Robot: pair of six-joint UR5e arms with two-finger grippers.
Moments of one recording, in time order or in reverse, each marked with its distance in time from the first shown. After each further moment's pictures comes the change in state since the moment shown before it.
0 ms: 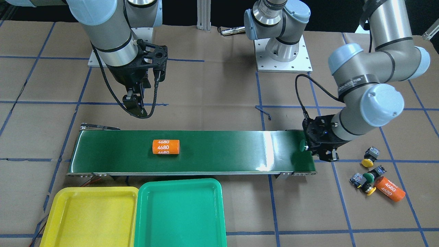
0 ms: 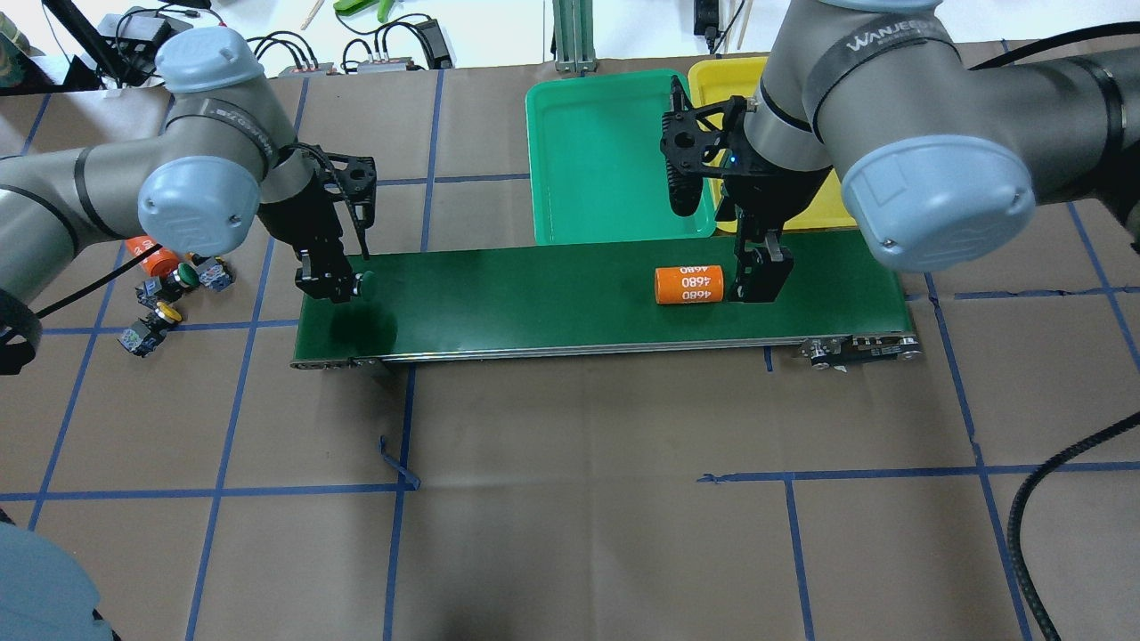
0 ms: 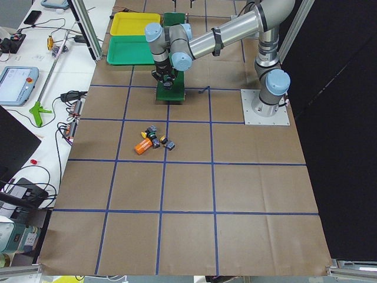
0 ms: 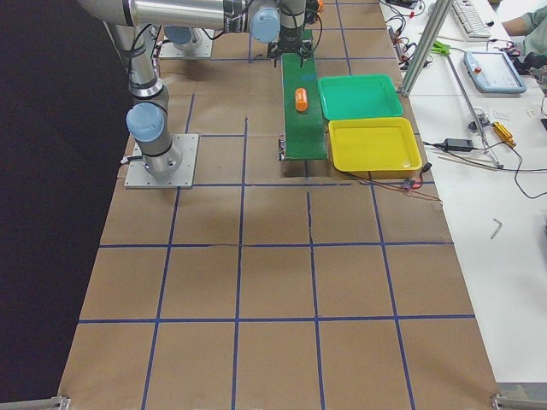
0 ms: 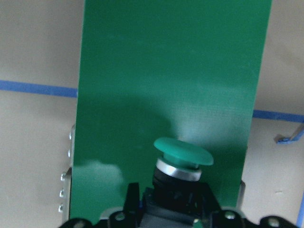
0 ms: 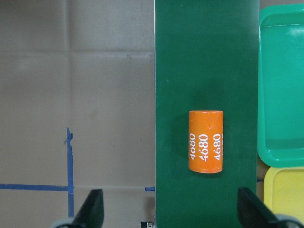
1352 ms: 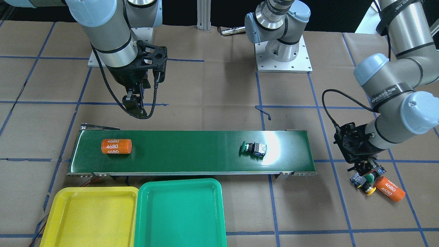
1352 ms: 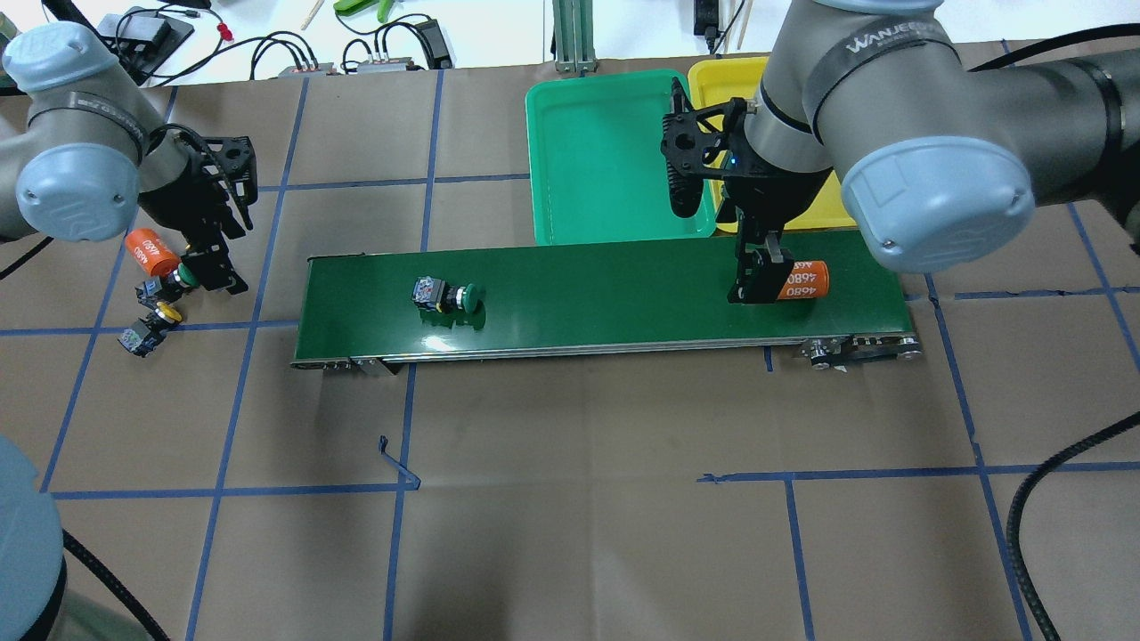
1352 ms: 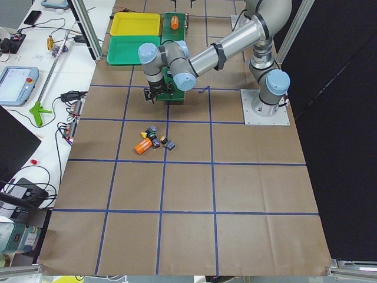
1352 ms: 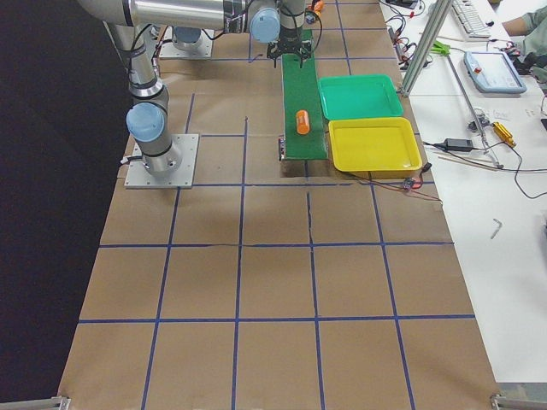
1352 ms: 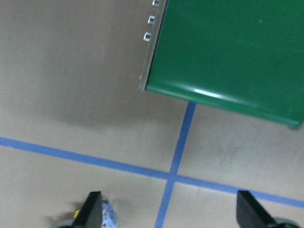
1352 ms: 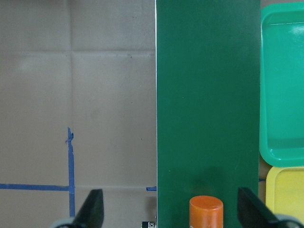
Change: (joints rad) left arm 0.269 -0.058 0.100 0.032 0.030 0.194; right arm 0.000 0.001 0.003 0.001 -0.001 0.004
